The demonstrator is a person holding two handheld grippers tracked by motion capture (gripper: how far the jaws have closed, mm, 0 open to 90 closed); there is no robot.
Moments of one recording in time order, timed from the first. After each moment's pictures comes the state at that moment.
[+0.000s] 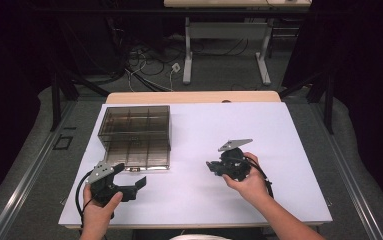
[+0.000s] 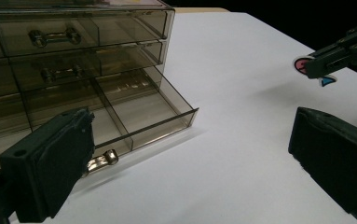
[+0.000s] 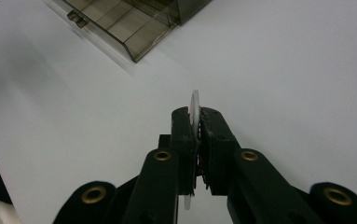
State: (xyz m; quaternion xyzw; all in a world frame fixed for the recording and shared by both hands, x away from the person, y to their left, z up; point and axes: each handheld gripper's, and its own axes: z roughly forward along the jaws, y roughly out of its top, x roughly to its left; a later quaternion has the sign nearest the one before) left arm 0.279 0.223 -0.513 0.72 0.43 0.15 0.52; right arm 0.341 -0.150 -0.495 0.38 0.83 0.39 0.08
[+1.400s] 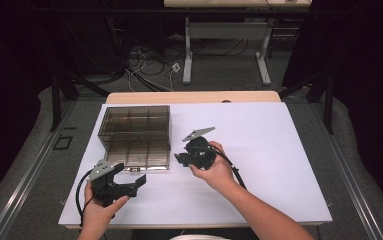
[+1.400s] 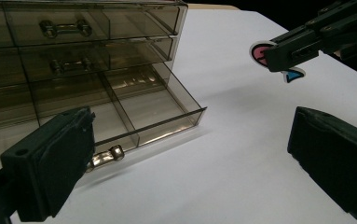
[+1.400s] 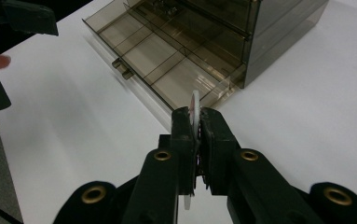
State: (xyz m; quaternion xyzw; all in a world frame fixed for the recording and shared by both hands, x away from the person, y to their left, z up) left arm 0.282 0.224 -0.513 0.72 0.45 0.15 0.51; right arm 0.368 -0.061 -0.481 0.35 0.84 0.41 0.06
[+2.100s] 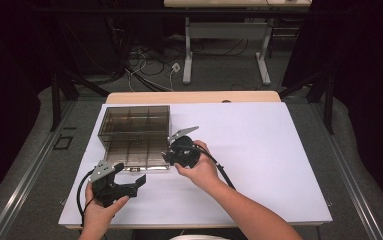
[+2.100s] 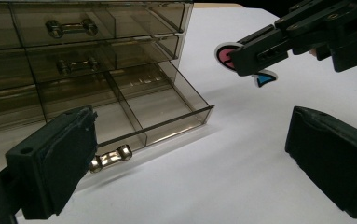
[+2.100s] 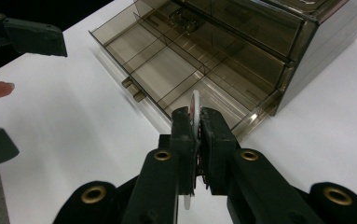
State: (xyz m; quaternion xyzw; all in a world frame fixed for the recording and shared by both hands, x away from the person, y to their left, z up) left arm 0.283 0.223 -0.518 0.72 0.45 0.16 0.50; right arm 0.379 -0.023 -0.491 0.34 0.84 0.41 0.05
